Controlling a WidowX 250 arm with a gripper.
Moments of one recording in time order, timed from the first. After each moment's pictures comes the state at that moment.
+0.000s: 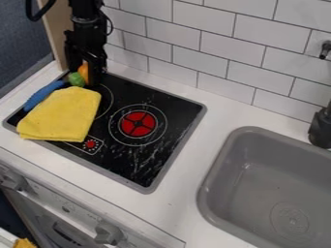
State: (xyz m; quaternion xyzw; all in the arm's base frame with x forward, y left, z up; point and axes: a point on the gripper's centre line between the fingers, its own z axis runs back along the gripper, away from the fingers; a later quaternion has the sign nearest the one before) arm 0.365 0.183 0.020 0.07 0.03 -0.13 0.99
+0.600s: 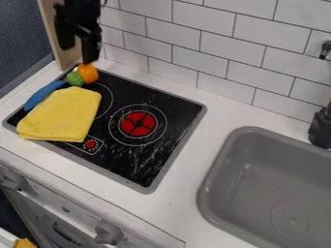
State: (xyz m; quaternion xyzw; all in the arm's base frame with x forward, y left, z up) arm 0.357 0.178 0.084 0.09 -0.01 -0.11 0.99
